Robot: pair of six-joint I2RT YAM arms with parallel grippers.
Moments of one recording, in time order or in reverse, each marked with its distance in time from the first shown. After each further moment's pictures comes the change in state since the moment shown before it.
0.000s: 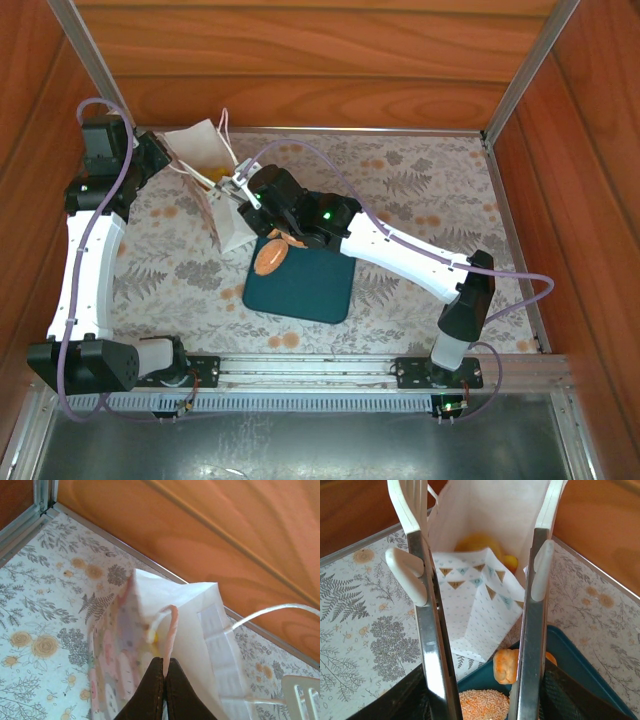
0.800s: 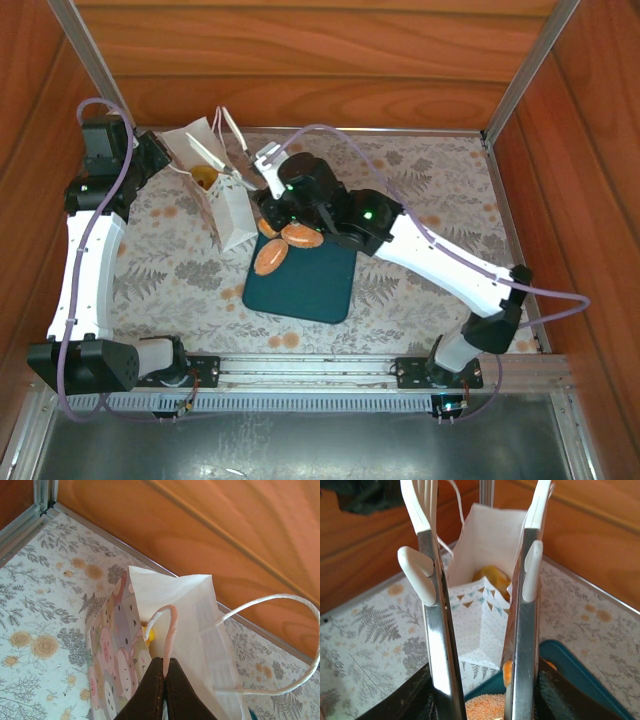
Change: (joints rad) left arm 0.000 0.000 0.000 0.000 0.000 0.000; right arm 0.000 -0.171 0.021 -0.046 -0.043 0.070
